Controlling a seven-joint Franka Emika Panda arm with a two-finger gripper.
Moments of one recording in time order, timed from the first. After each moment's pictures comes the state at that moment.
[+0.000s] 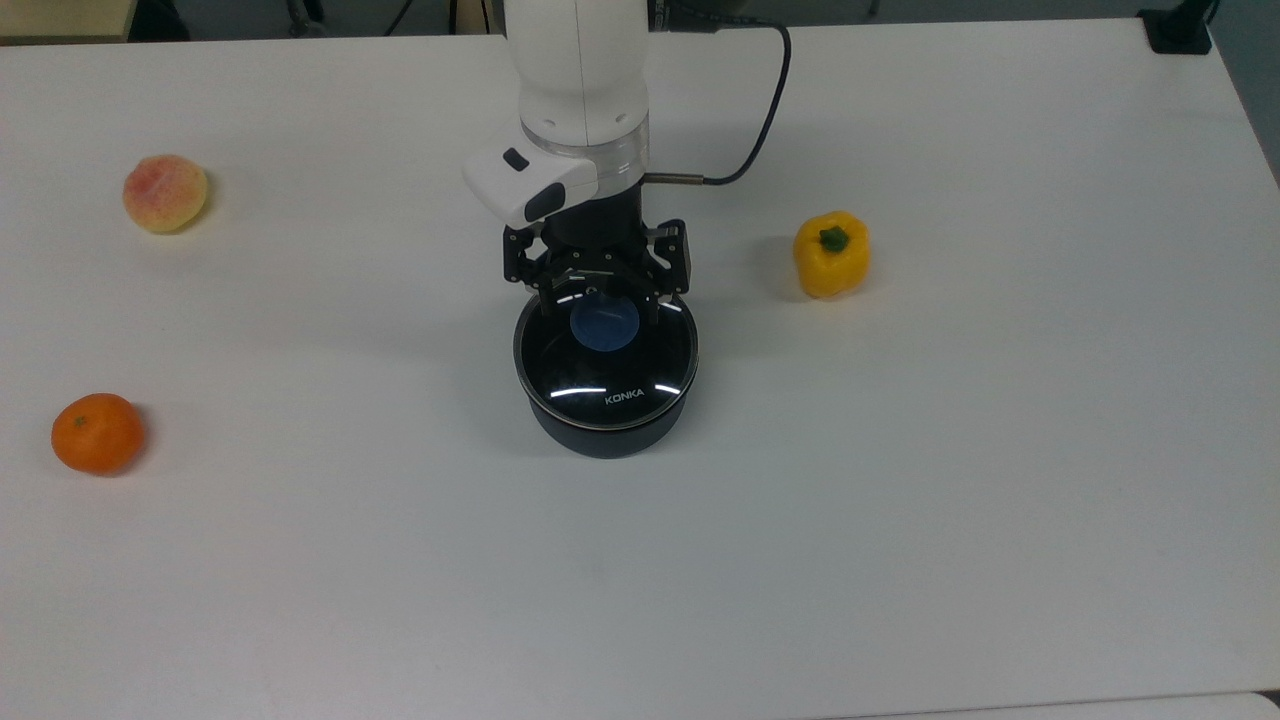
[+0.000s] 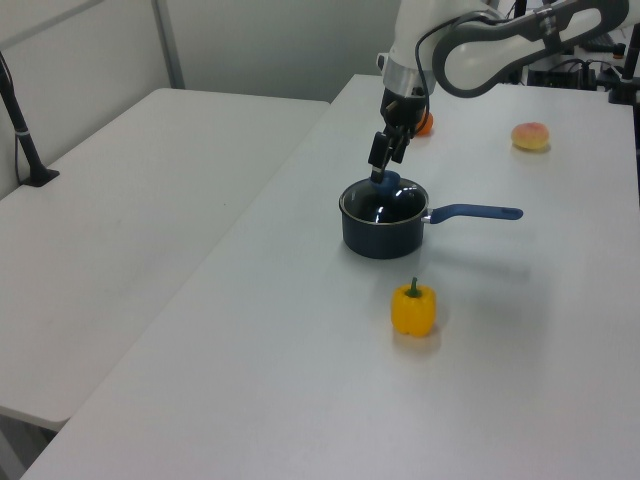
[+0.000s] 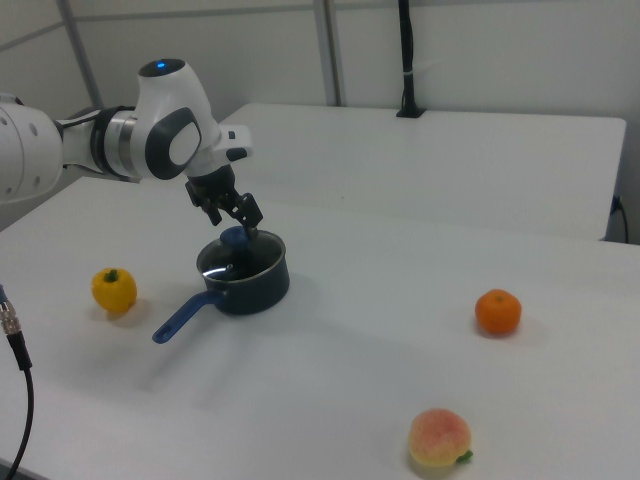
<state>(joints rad) 0.15 0.38 0.01 -1.61 0.00 2.23 0.22</state>
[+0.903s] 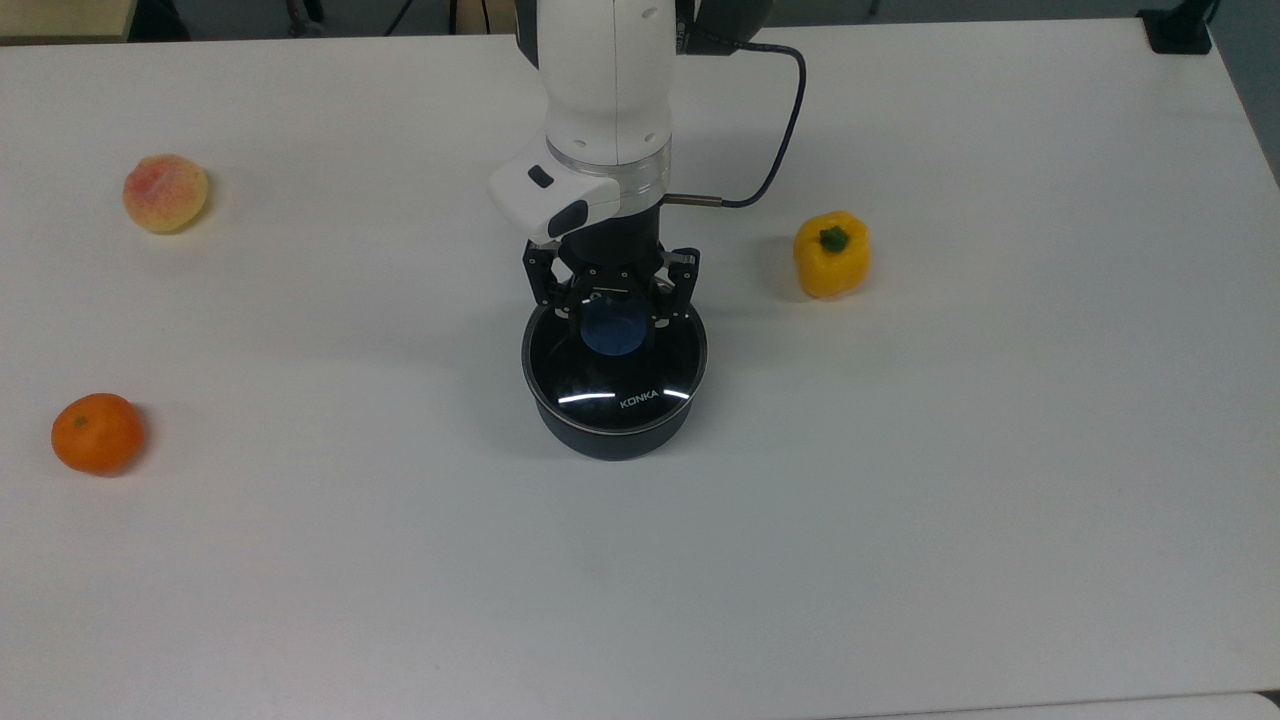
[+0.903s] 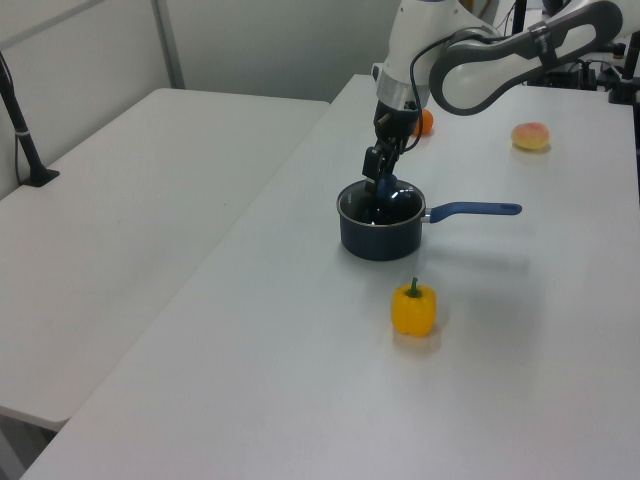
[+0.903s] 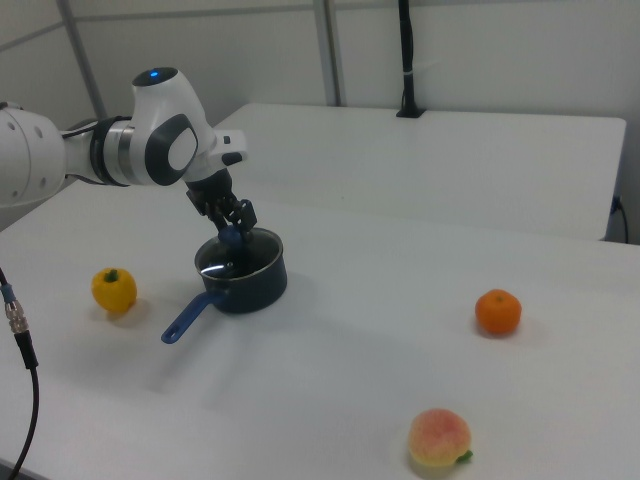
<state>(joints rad) 0.15 0.40 0.04 -1.61 -0.06 2.27 0.27</state>
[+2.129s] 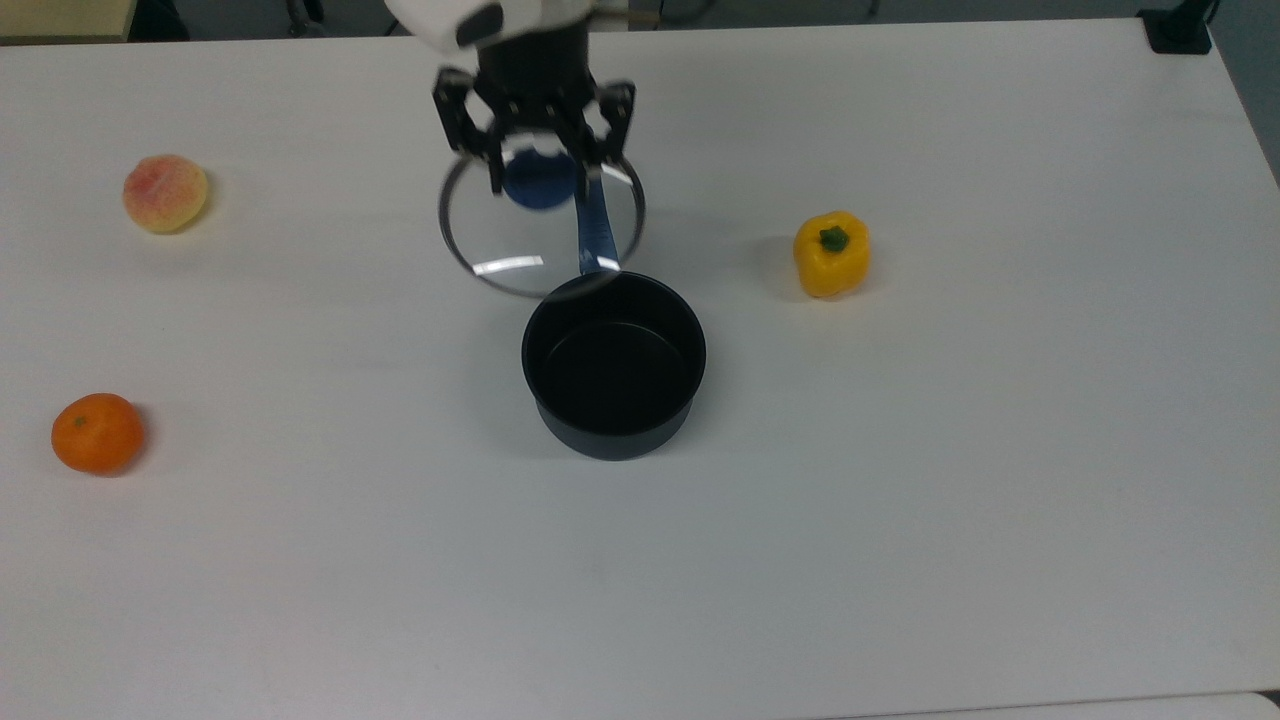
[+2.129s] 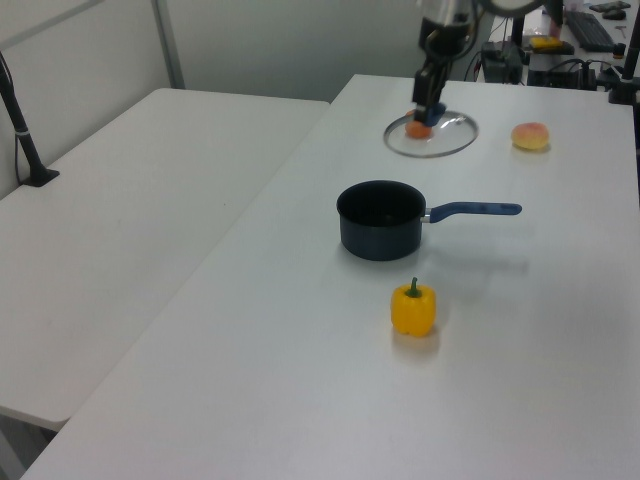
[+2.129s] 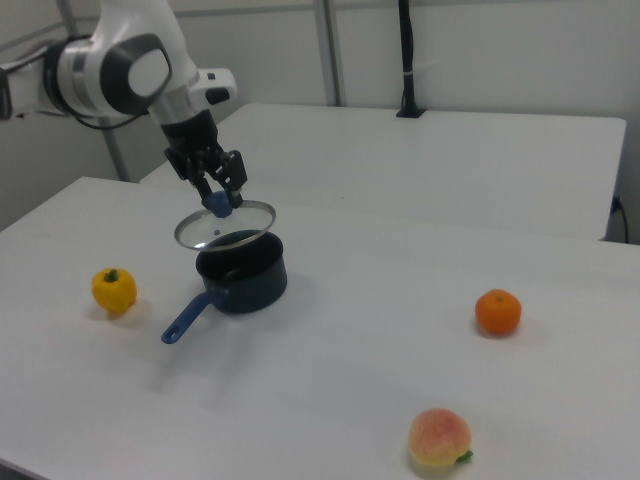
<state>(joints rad) 0.07 0.15 0.04 -1.61 -0.06 1.93 0.12</state>
